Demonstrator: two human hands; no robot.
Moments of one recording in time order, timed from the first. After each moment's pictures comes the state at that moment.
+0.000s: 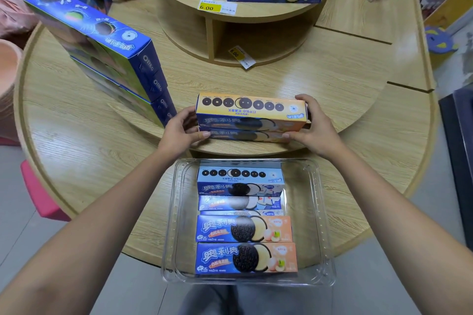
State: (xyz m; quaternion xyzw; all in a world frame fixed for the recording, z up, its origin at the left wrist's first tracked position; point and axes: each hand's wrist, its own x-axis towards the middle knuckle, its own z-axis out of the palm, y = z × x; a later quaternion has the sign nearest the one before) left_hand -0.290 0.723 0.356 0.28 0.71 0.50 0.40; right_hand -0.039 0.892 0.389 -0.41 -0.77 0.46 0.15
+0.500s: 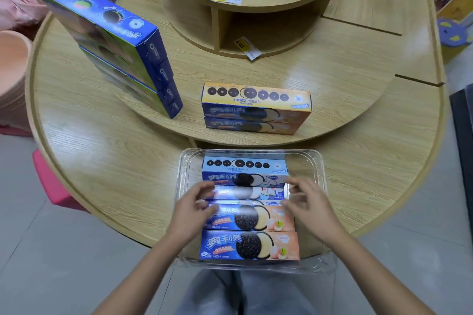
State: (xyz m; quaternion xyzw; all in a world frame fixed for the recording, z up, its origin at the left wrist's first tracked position) left_hand -0.185 0.597 0.316 0.24 0.75 0.43 0.45; right_hand 0.032 0.757 0.345 -0.45 -0.77 0.45 0.06
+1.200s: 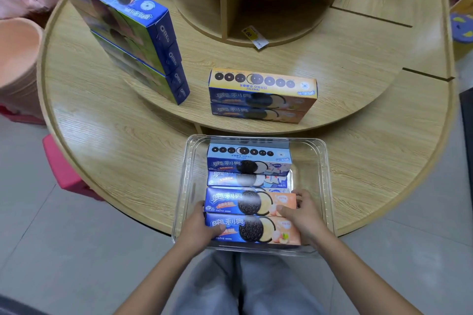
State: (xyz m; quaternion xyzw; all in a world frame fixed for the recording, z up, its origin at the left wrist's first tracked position) left_hand -0.148 0.557 0.310 0.14 0.81 0.28 0.50; right_hand 0.036 0.722 0.308 -0.63 -0.53 0.57 0.00
